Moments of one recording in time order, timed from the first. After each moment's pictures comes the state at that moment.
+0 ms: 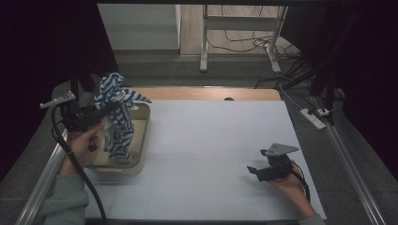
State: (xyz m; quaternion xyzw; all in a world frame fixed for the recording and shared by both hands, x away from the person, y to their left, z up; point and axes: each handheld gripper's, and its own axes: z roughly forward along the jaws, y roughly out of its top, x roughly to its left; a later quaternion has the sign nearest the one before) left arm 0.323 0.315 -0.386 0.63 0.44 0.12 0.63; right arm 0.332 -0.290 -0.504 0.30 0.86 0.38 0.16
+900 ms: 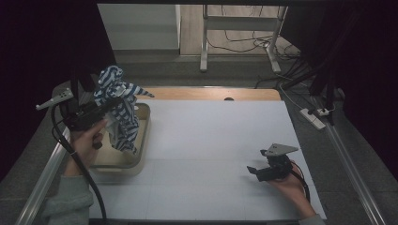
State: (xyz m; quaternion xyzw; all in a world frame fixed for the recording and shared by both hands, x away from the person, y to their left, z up) left arm 0.314 0.299 -0.369 0.60 0.42 0.14 0.67; right arm 0.332 -0.290 -0.504 0.30 0.86 0.37 0.16
